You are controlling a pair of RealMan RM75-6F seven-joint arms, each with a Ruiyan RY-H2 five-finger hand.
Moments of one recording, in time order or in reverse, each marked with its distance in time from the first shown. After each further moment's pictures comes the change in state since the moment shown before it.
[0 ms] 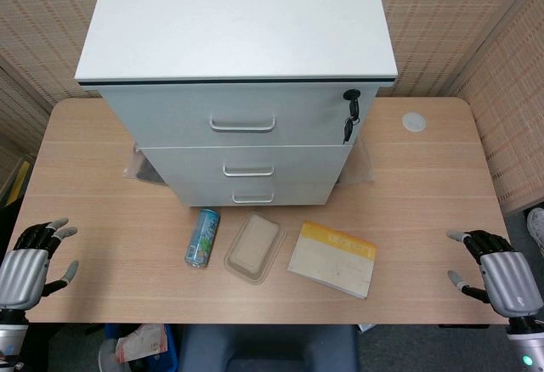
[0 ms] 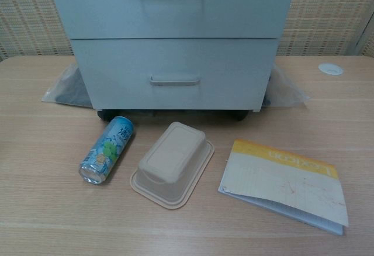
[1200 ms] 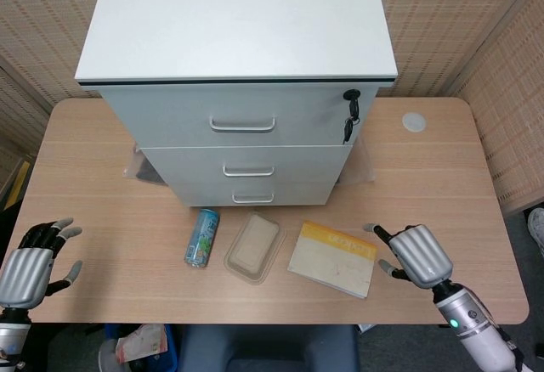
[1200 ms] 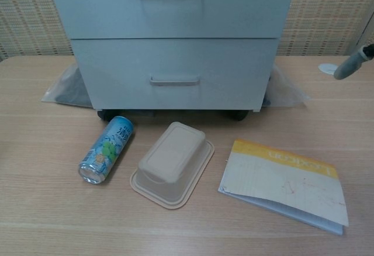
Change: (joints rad) left arm -0.012 0.012 0.005 -0.013 0.015 -0.012 0.012; right arm 0.262 -0.027 0.064 -0.207 -0.014 -0.339 -0.289
